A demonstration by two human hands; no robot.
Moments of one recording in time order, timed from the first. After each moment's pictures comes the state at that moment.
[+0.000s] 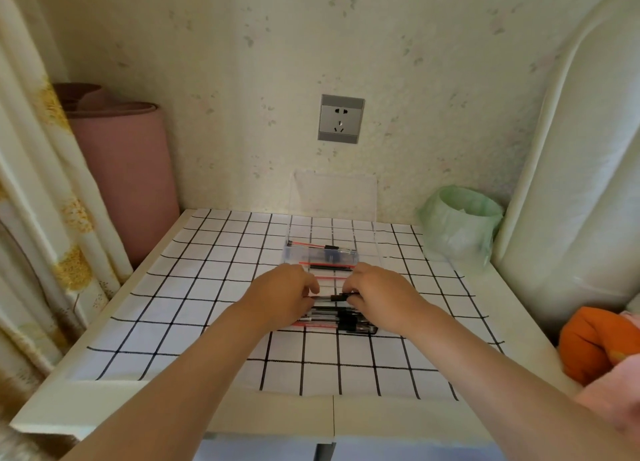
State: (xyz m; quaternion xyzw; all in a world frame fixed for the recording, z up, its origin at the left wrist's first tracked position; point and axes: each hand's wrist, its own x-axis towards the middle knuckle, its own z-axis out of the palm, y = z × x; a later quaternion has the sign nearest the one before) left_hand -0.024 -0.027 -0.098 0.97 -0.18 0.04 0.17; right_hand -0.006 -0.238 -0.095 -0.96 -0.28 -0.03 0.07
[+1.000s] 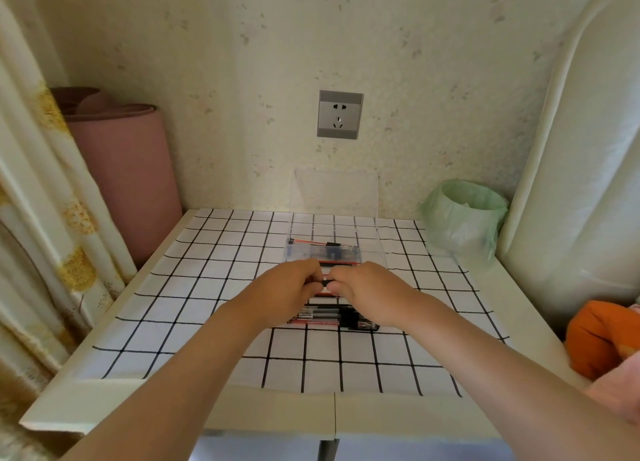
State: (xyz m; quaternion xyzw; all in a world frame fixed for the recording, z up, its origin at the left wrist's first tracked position) left_hand -0.030 -0.027 -0.087 0.94 -0.19 0.01 0.27; right_hand -0.017 -0.219 -0.073 -0.94 -0.29 0.04 0.15
